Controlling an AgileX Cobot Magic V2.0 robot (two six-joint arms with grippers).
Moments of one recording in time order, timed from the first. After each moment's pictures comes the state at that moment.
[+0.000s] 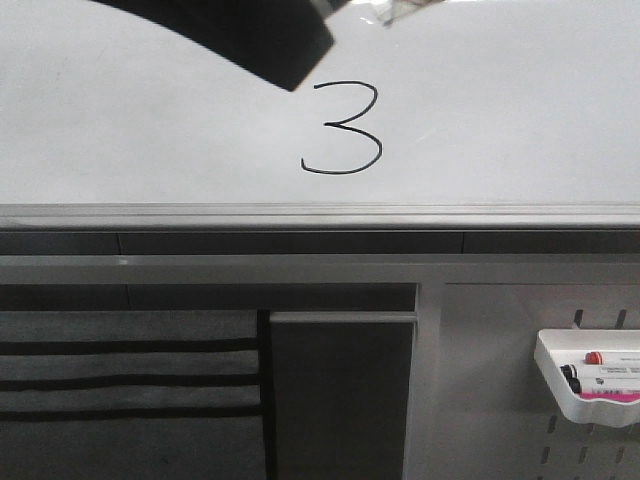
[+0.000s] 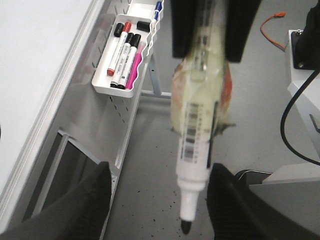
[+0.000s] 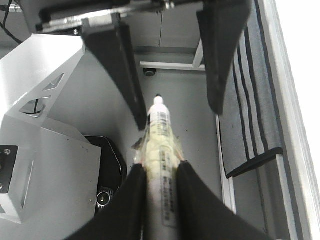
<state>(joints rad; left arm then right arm) -0.75 1.24 -1.03 -0.65 0.76 1.04 0.37 1.20 -1.20 0.76 1.23 -1.37</state>
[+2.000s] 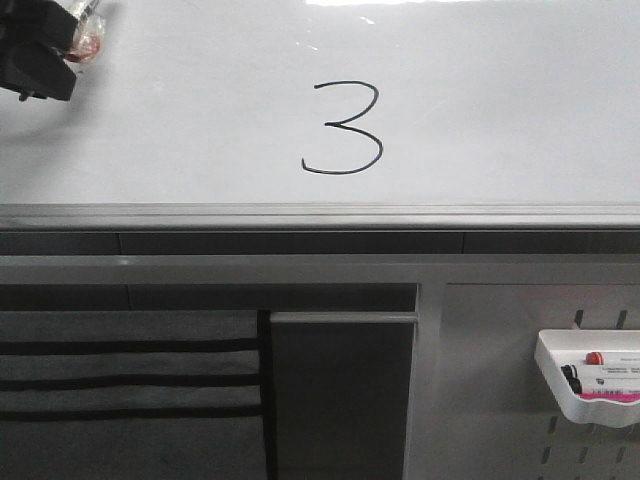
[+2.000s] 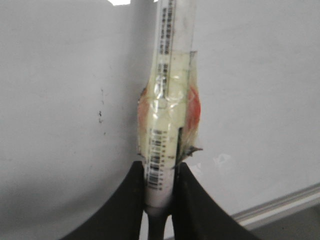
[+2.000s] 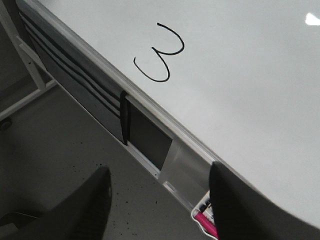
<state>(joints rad) -0.24 1.36 -0.86 -0.70 0.18 0.71 0.13 0.92 -1.07 0.48 0.96 -0.78</state>
